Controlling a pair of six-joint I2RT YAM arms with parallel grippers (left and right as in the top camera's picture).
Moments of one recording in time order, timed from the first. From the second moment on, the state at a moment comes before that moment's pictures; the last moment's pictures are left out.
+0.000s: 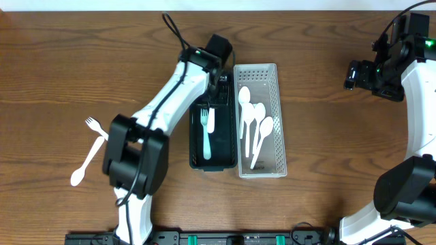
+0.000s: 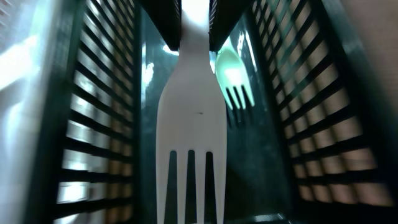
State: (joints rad) left arm -0.46 2.08 1.71 -1.09 0.05 -0.38; right arm -0.21 1.79 1.70 -1.23 -0.05 0.09
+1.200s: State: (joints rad) left arm 0.15 1.49 1.69 -1.46 -0.37 -1.17; right arm -0.21 1.79 1.70 -1.22 -0.05 0.09
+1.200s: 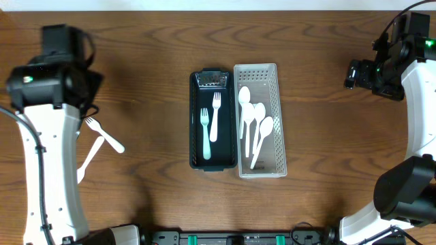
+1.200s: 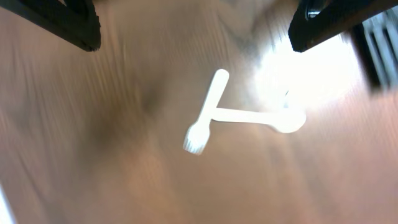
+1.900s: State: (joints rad) left arm 0.60 1.49 1.10 -1.19 -0.25 -1.81; right arm -0.21 1.79 1.70 -1.24 -0.05 0.09
